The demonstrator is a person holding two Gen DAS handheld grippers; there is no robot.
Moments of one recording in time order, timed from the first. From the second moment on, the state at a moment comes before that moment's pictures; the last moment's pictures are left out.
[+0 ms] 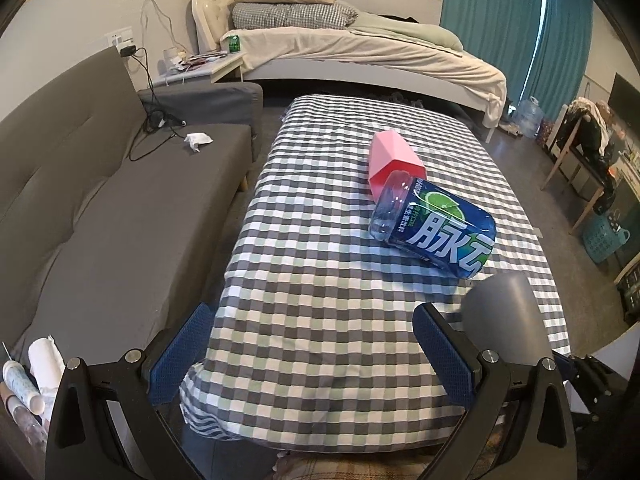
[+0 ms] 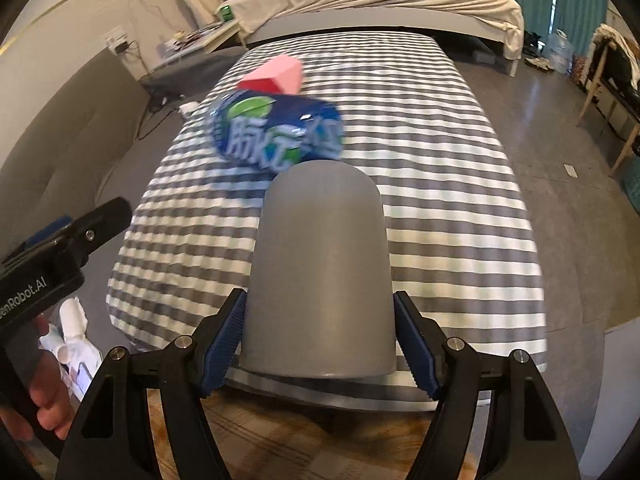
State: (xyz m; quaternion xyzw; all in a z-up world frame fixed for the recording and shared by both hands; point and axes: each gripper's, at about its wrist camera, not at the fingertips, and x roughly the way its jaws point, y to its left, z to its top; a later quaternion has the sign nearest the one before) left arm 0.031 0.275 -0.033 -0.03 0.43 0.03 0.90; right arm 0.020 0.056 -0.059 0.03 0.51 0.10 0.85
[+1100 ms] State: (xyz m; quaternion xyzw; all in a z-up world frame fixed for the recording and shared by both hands) left arm 0.081 0.145 -0.059 -0.06 0.56 -0.06 0.82; right arm 0.003 -0.107 -0.004 0.10 0.43 0.01 0.90
